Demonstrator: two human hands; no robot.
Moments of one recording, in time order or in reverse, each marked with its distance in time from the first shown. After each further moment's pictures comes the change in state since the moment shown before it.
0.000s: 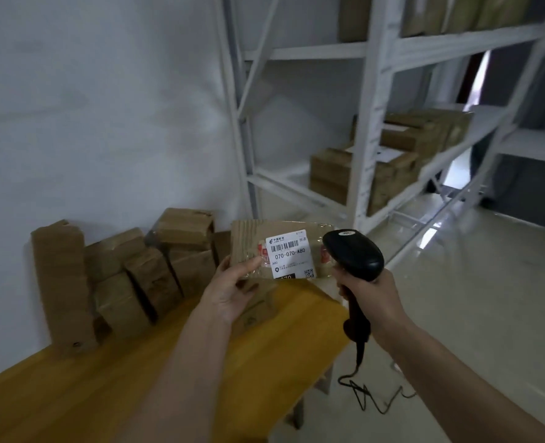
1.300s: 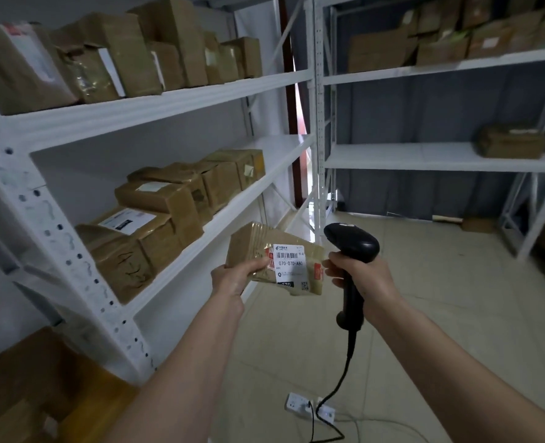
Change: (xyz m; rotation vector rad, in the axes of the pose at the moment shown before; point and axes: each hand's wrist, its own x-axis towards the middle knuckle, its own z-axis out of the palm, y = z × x) left_hand 0.073 -0.242 0.440 0.530 -0.077 -0.034; right_hand 0.142 -0.041 -0.424 0.271 0.403 -0.024
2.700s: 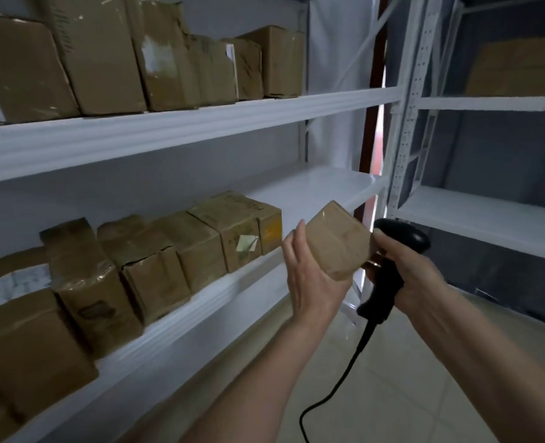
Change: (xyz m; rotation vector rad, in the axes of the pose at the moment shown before) left_hand 0.322 0.101 0.321 0.547 0.341 0.826; right_hand 0.502 -0.112 0.063 0.150 -0.209 0.209
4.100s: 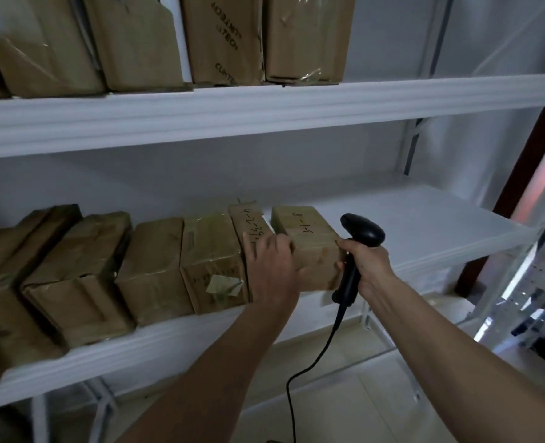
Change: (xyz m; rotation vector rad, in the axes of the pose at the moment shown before) left_hand 0.193 -0.103 0.094 0.899 0.229 -0.186; right_hand 0.307 0.000 0.111 -0.321 -0.361 0.180
